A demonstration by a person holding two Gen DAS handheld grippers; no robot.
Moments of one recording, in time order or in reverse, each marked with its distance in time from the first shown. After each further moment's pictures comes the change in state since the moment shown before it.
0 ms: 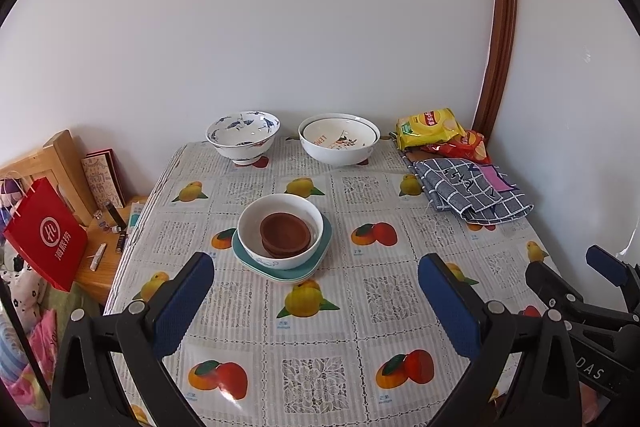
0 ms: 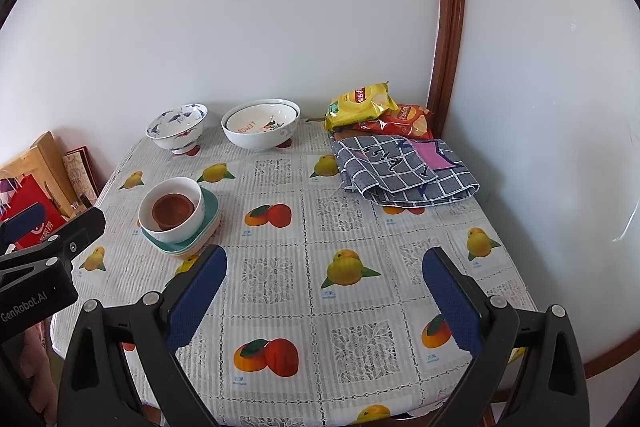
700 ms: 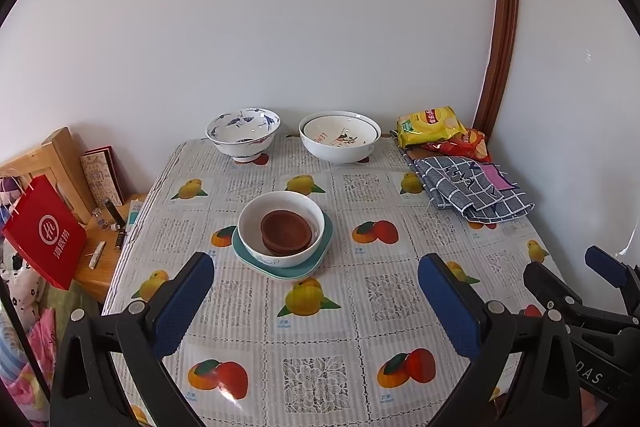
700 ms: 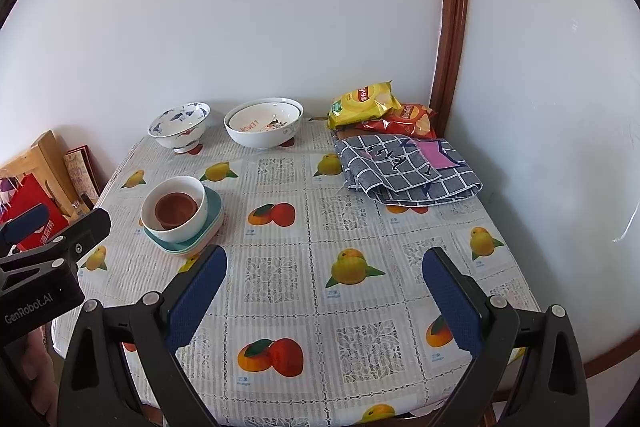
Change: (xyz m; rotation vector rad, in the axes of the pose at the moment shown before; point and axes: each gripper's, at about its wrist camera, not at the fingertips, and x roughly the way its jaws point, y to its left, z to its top) left arm 0.002 -0.001 -0.002 -0.002 0.005 0.002; right arm 0.003 0.002 0.001 -0.005 0.005 0.005
